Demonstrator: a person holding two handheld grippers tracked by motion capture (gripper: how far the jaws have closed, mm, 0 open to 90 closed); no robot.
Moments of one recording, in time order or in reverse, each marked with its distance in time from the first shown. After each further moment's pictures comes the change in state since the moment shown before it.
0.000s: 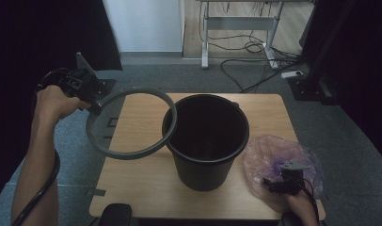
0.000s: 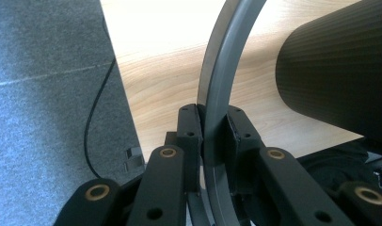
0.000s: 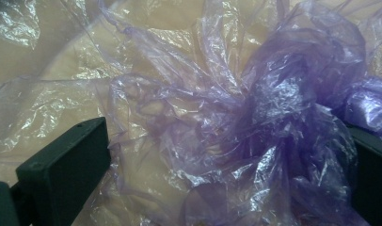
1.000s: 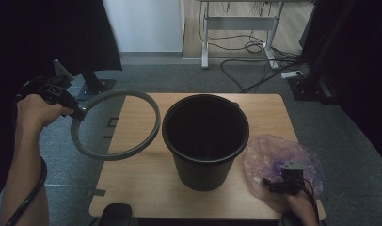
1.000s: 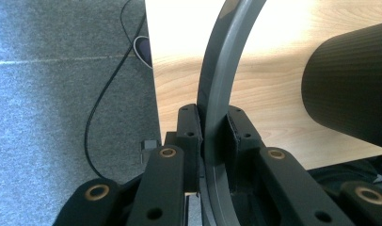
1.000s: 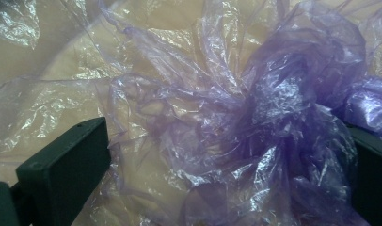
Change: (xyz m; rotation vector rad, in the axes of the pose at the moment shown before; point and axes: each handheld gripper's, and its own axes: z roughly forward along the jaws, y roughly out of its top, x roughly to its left) left arm 0.049 -0.024 0.005 -0.033 0.011 -0.114; right arm 0.000 0.000 0.000 0.000 0.000 0.000
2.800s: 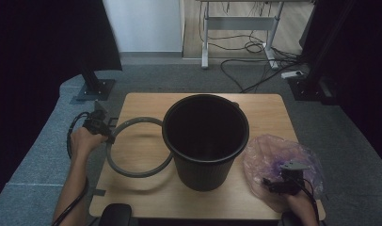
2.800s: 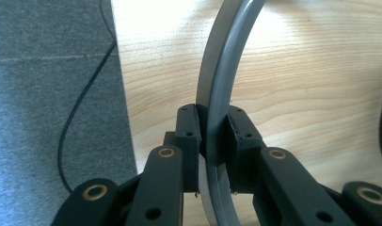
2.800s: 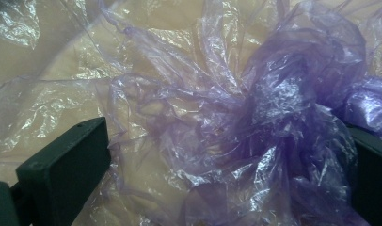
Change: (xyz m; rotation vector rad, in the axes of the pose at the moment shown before) left arm 0.016 0.013 0.183 0.031 -0.030 -0.008; right arm 0.000 0.000 0.000 0.000 -0.002 -0.001
